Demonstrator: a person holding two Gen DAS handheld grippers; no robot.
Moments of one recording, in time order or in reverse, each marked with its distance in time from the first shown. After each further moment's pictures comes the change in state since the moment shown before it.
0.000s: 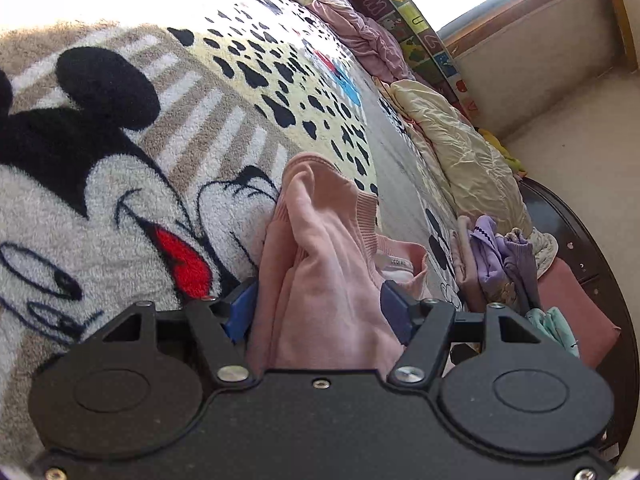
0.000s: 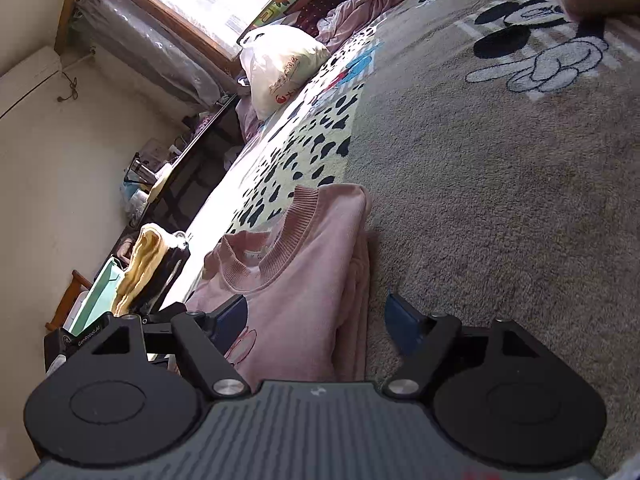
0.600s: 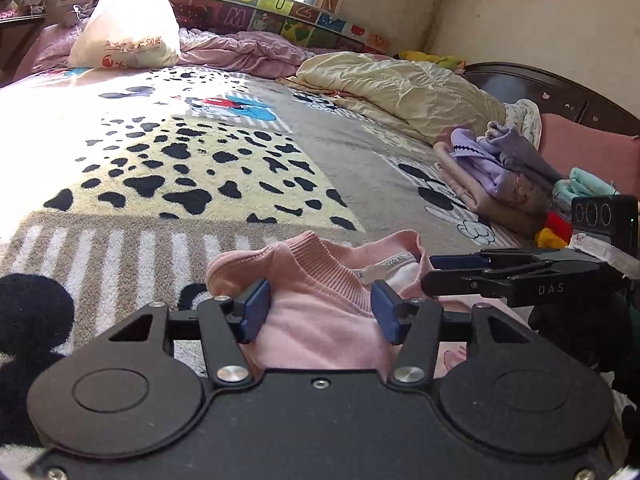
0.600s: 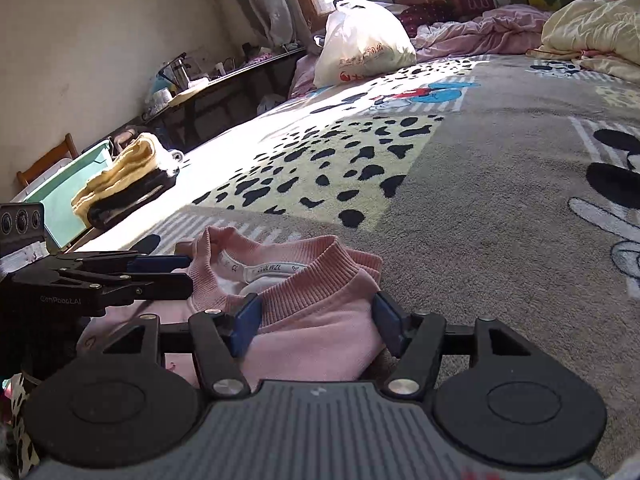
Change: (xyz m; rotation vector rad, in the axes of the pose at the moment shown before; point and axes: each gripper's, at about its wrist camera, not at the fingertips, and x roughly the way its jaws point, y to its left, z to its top) left arm 0.013 -0.034 0.018 0.585 -0.110 -0.040; right arm 0.056 0.028 0.041 -0.540 0.065 -0.039
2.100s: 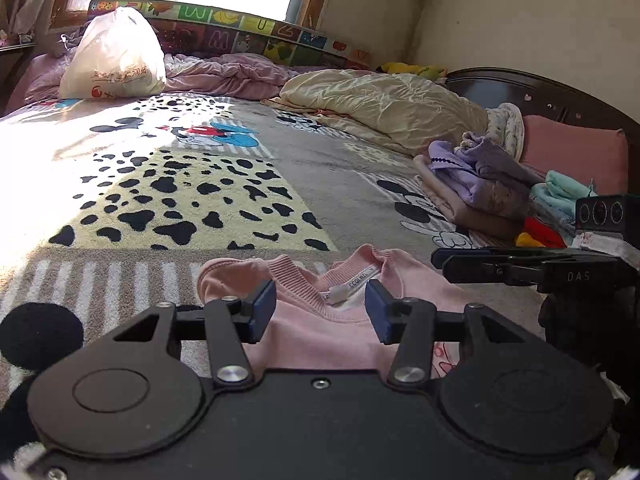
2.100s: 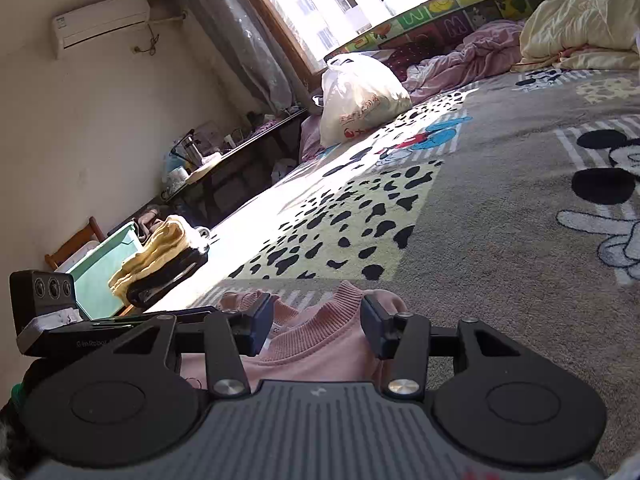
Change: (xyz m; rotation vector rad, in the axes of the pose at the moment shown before) left arm -0.011 -0.039 -0.004 0.180 0.096 -0.059; right arm -0.044 0.009 0.003 0.075 -0.141 0.111
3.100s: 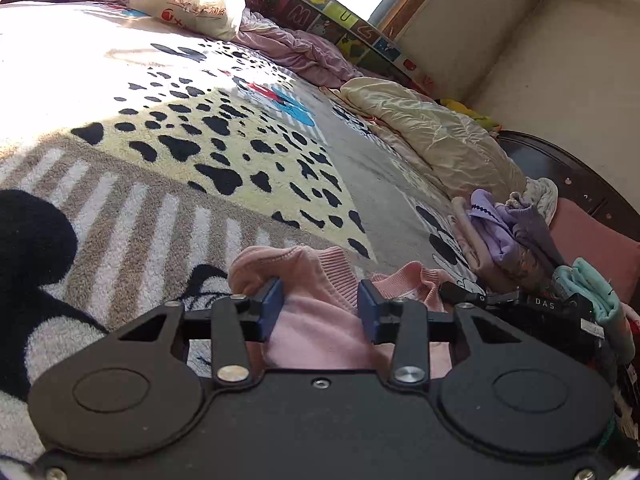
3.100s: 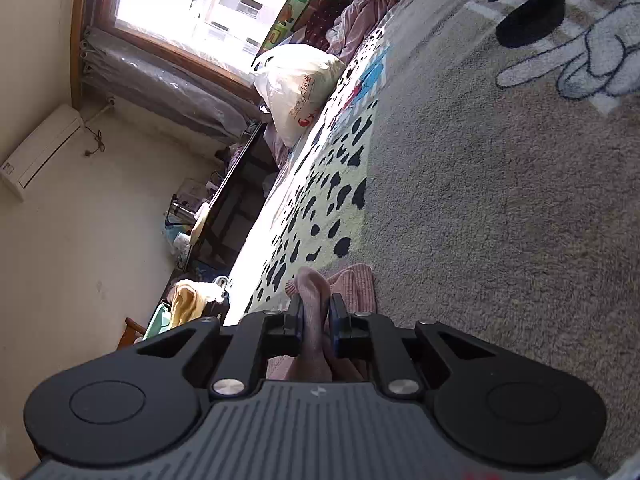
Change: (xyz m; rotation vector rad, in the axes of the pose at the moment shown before) left arm 0.019 0.060 -0.006 -0.456 -0.085 0.039; right arm 0.030 -0.088 -0.027 0.649 -0.040 0.093
